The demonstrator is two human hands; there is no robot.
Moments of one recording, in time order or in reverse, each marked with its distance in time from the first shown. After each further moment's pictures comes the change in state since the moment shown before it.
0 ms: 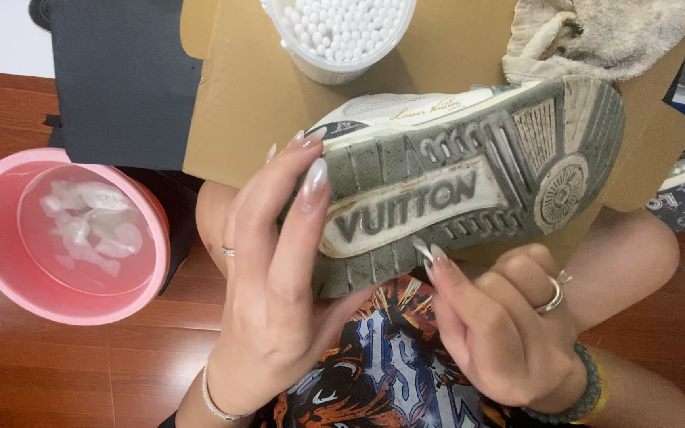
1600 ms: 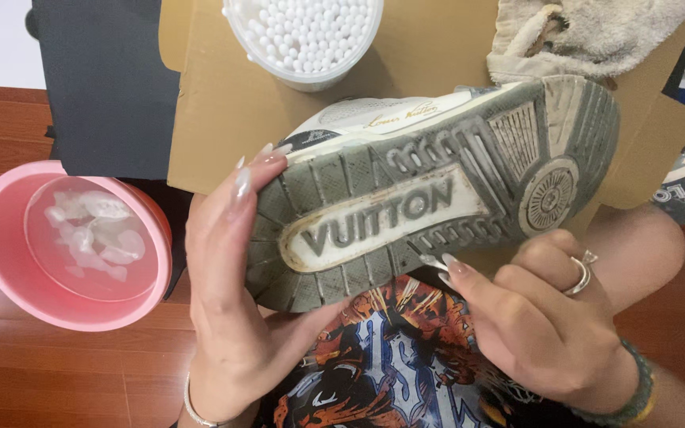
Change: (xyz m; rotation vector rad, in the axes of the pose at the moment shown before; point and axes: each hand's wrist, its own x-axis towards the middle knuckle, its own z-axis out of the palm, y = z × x) left_hand 0.002 -0.003 0.001 -0.044 0.044 -0.055; right_hand -0.016 0.028 -0.017 0.128 -0.081 0.096
